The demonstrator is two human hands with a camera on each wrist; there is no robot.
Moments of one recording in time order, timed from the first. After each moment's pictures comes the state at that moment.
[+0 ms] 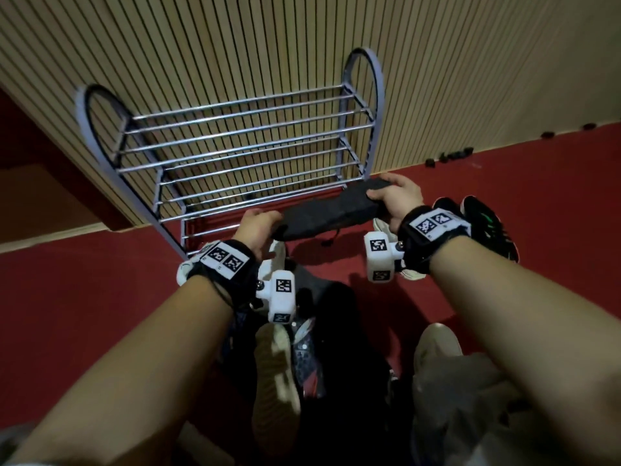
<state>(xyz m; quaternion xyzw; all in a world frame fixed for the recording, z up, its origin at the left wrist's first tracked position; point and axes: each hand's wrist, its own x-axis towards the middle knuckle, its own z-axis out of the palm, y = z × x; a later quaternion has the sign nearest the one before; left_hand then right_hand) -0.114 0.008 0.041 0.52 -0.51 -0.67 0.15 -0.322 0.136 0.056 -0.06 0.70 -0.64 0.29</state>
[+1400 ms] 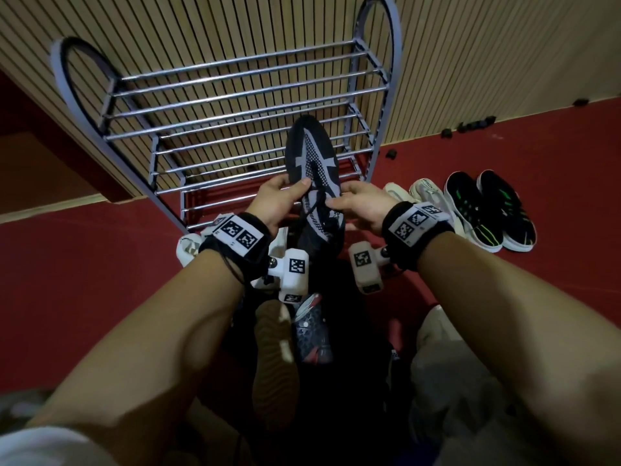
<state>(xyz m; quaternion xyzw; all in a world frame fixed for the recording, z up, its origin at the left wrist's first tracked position) -0.138 0.013 0.028 0.43 -0.58 -0.67 0.18 -0.288 0.119 0.015 -0.24 0.69 -0.45 0.51</state>
